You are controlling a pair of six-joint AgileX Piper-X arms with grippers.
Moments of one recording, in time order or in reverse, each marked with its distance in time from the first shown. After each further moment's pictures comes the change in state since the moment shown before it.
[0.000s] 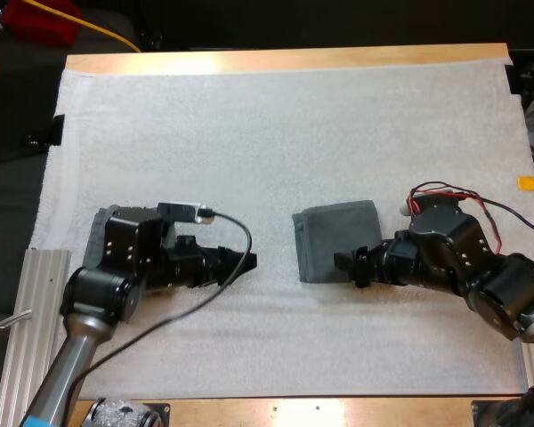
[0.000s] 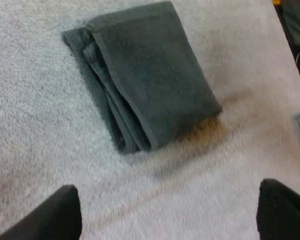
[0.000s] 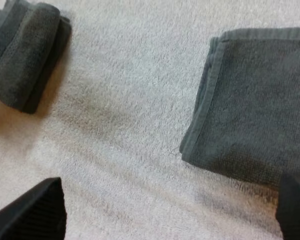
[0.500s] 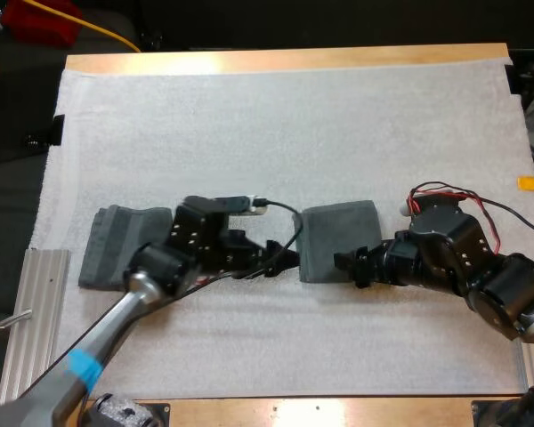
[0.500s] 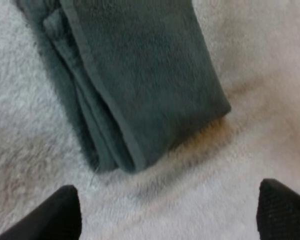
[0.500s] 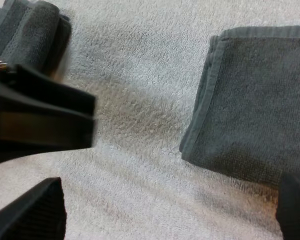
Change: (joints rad) left arm -0.221 0.295 0.000 -0.275 -0.071 -0.213; right arm 0.000 0.000 0.000 0.002 0.000 0.000
